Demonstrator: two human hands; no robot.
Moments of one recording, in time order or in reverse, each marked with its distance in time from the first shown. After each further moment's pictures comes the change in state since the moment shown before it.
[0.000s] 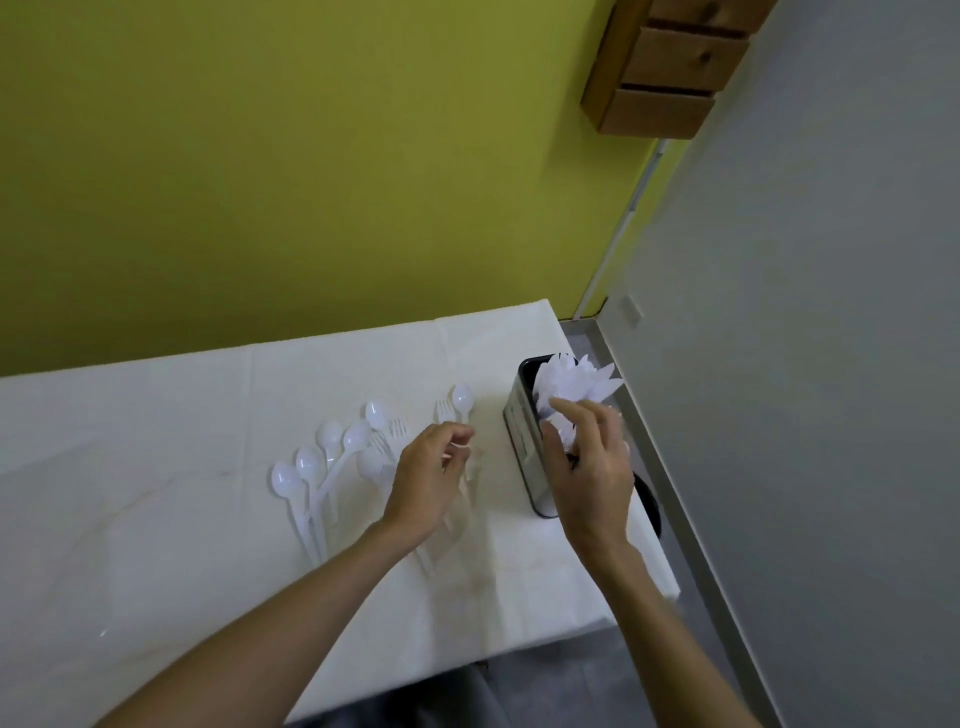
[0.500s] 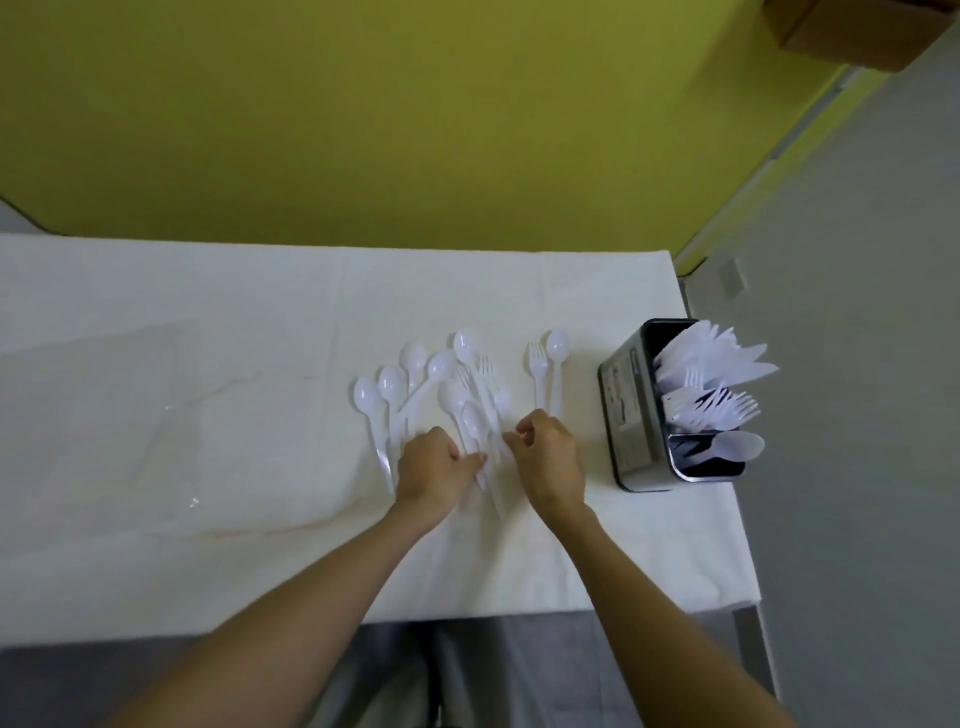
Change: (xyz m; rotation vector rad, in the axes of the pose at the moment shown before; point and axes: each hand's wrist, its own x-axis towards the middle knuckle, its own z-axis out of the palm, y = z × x) left_hand -0.039 -0.078 -0.033 0.247 -0.002 -0.580; right_hand -0.060 -0.029 0.121 -0.069 -0.804 0.381
